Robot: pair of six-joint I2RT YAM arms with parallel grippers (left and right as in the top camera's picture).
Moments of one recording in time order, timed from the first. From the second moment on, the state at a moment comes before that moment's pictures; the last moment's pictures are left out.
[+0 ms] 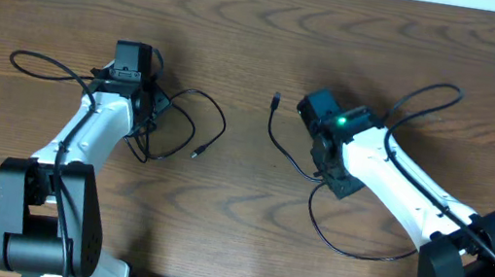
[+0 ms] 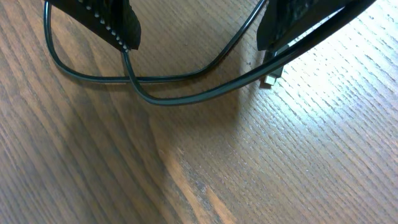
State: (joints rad) left arm 0.04 1.69 1.01 -0.51 -0.11 -0.80; right arm 0.57 1.77 1.23 -1.07 0.19 1.57
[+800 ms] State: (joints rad) left arm 0.04 1.69 1.01 -0.51 -0.11 -0.80; right arm 0.57 1.77 0.98 -0.66 0.12 1.67
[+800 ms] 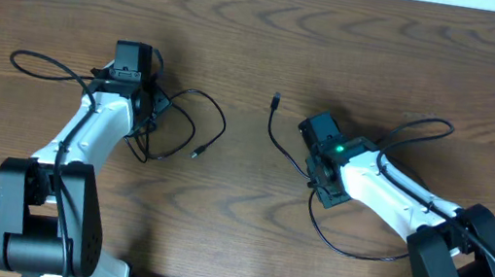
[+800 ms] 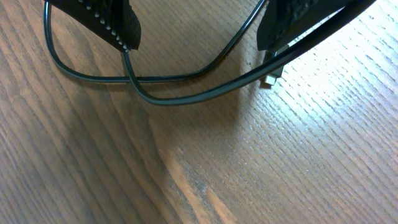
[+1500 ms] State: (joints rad) left arm 0.04 1.69 1.01 -0.51 -0.11 -0.80; right arm 0.52 1.75 0.95 -0.56 0.15 1.52
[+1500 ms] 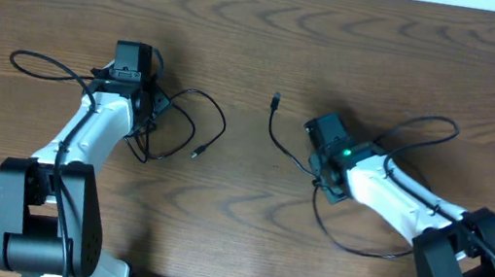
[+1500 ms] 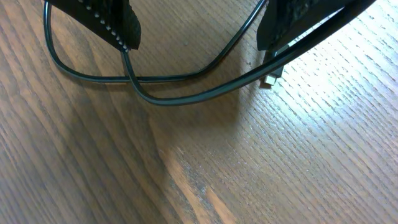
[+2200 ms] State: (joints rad) left arm 0.04 1.69 1.01 -0.51 -0.11 -0.80; right arm 0.20 1.77 1.31 -0.68 0.34 0.97
